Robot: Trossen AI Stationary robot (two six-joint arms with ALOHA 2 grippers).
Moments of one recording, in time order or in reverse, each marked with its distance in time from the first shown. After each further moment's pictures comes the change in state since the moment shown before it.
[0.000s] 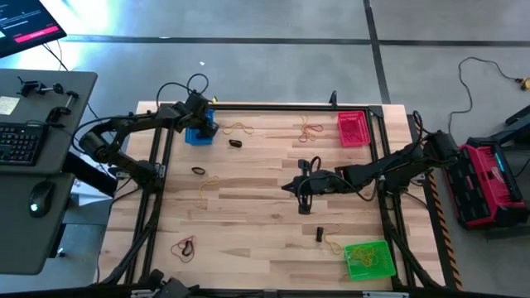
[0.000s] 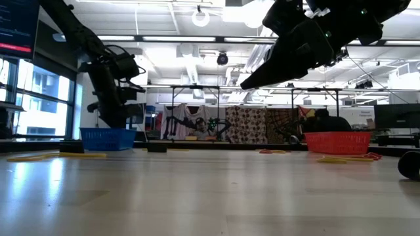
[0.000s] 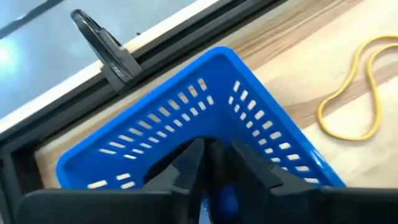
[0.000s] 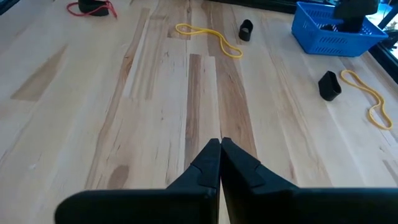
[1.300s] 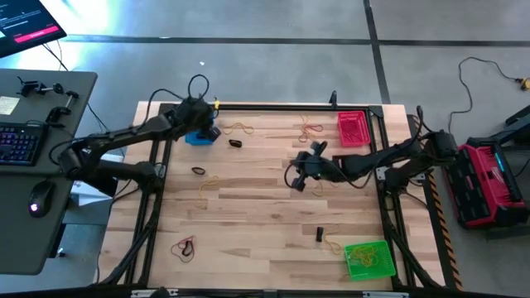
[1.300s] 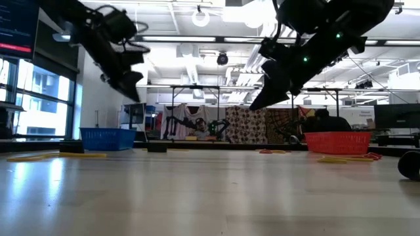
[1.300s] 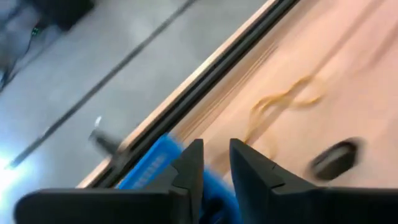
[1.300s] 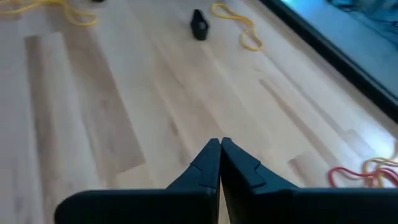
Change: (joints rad) left arm -0.257 -0.295 -0.010 -0.009 -0.105 0.160; right arm -0.163 0.000 0.000 -0.152 0.243 0.242
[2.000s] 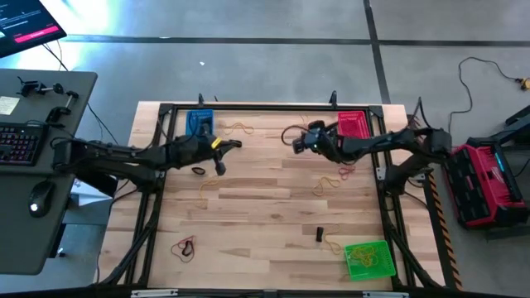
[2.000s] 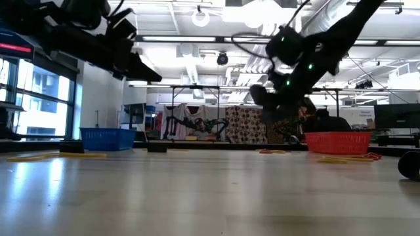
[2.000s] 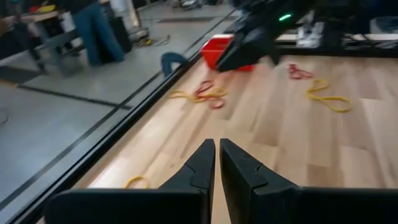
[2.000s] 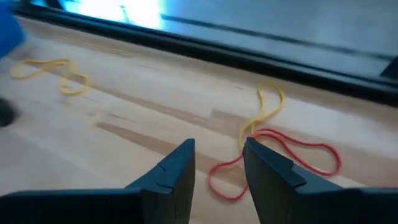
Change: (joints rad) left arm -0.448 -0.111 -0.342 0.696 0.071 -0.040; right arm -0.320 0.065 0.000 0.010 0.133 0.399
